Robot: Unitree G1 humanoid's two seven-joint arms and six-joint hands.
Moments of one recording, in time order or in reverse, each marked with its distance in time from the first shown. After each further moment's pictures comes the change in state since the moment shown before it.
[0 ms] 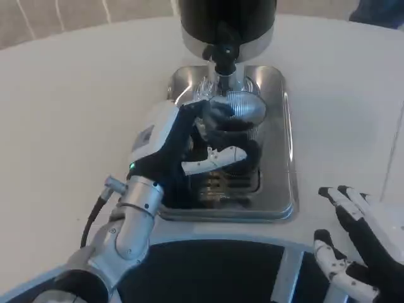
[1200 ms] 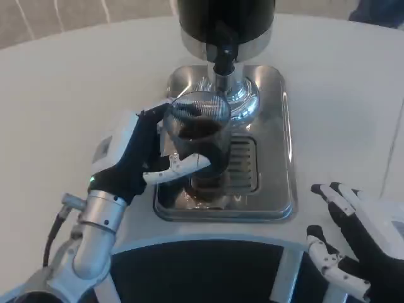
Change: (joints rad) left arm 0.119 0.119 0.064 -0.066 -0.006 -0.168 0.016; right arm -0.044 0.002 0.011 0.040 -0.005 0.000 -0.003
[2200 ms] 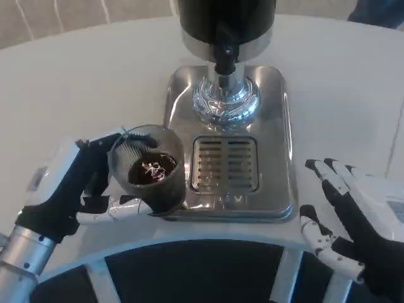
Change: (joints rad) left arm 0.289 0.223 0.129 -0.237 -0.082 -0.217 -0.190; right arm -0.072 -0.014 0.012 0.011 0.006 -0.004 -0.026
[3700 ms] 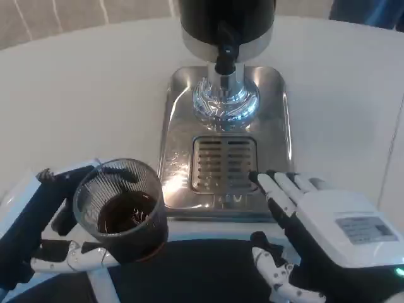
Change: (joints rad) left arm 0.360 0.035 0.211 -0.456 -0.227 0.026 -0.349; right arm 0.076 -0.016 0.158 -0.092 -0.048 -0.131 0.028
